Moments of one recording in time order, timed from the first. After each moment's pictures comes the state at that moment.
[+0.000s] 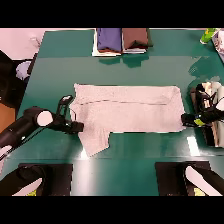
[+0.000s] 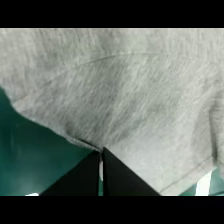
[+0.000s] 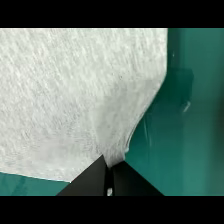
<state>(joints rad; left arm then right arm) -0.45 -0.92 0.64 1.32 -1.05 -1.84 -0.29 -0.95 0.69 -1.44 1.24 1.49</state>
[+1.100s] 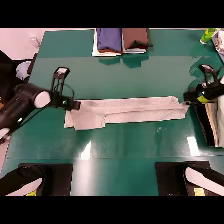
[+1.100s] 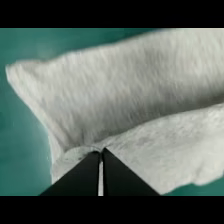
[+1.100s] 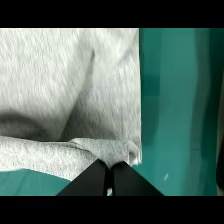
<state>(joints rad) -0.43 -1.11 0.99 1.63 -0.98 -1.82 -0.16 -1.19 1.11 -1.51 1.28 1.54</state>
